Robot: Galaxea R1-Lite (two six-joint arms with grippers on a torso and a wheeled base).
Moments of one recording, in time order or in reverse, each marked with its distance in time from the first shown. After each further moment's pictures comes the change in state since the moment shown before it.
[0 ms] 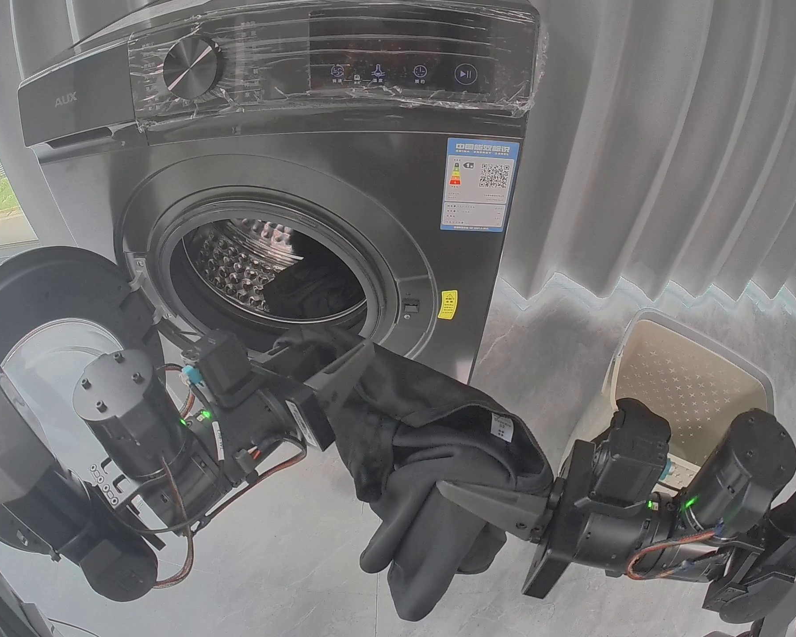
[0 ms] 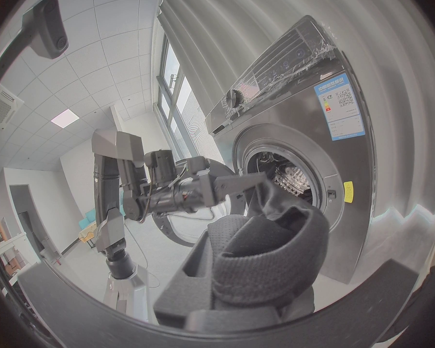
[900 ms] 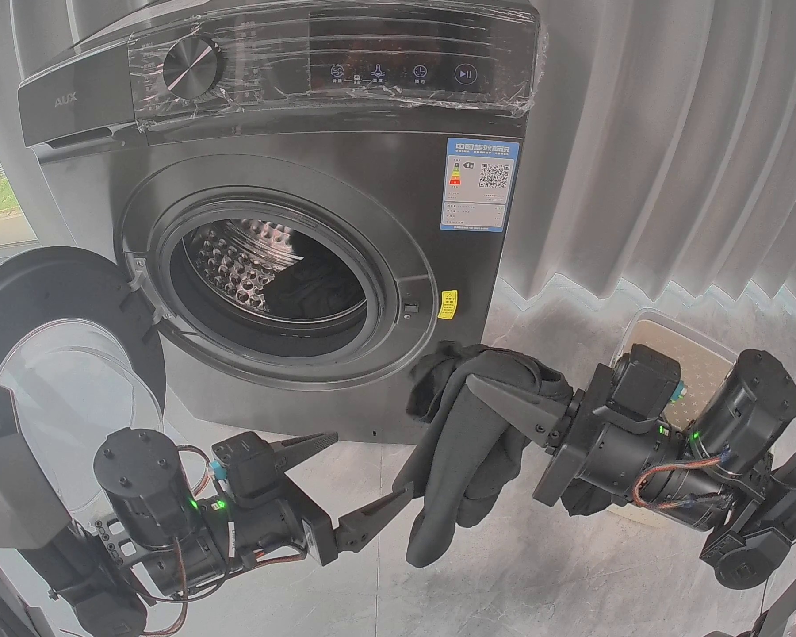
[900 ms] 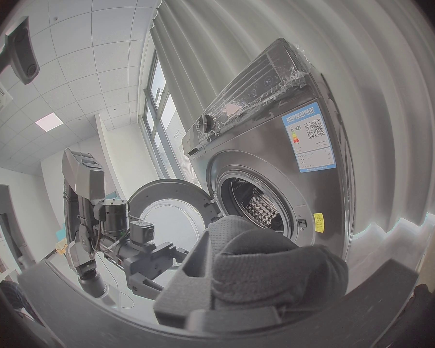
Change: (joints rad) left arm -0.075 0.027 0.213 -0.001 -0.124 0.091; right arm -0.141 0.006 -0.118 0.002 -0.006 0.007
